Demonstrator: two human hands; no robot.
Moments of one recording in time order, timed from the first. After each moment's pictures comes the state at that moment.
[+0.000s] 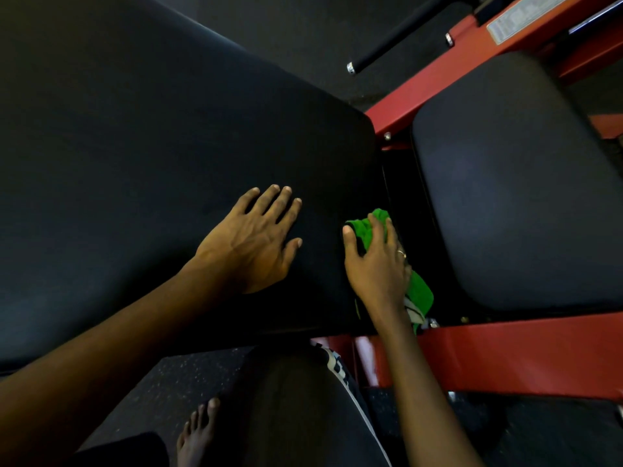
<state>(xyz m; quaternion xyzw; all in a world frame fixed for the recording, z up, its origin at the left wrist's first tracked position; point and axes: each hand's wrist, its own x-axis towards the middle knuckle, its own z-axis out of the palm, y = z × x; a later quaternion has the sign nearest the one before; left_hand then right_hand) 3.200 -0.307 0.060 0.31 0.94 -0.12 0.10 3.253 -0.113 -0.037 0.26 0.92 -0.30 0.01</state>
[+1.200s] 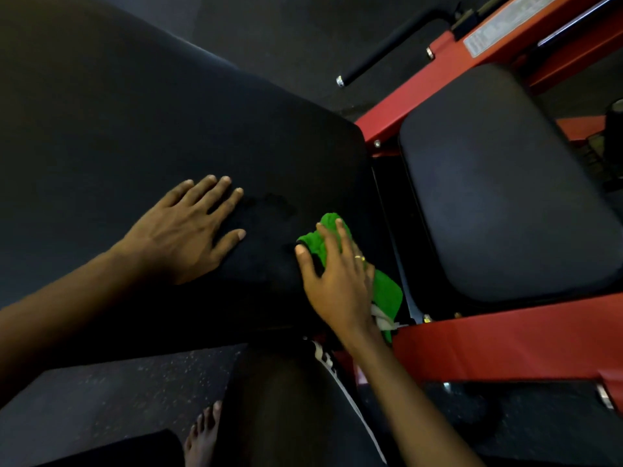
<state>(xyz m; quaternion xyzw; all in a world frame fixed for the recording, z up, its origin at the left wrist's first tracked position) 3.197 -0.379 0.094 0.26 0.95 -0.14 0.06 3.279 -0.162 -0.010 0.13 0.95 -0.29 -0.03</state>
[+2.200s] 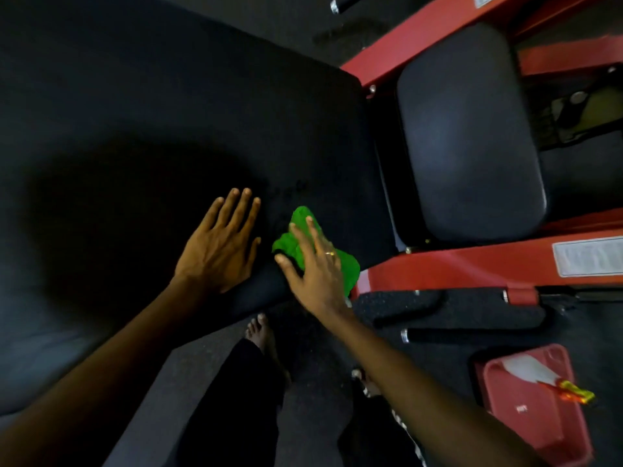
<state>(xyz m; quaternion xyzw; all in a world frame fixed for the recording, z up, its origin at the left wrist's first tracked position) 3.202 -0.432 0.143 0.32 0.94 -0.08 0.14 3.306 -0.258 0.081 0.11 0.94 -0.30 0.08</state>
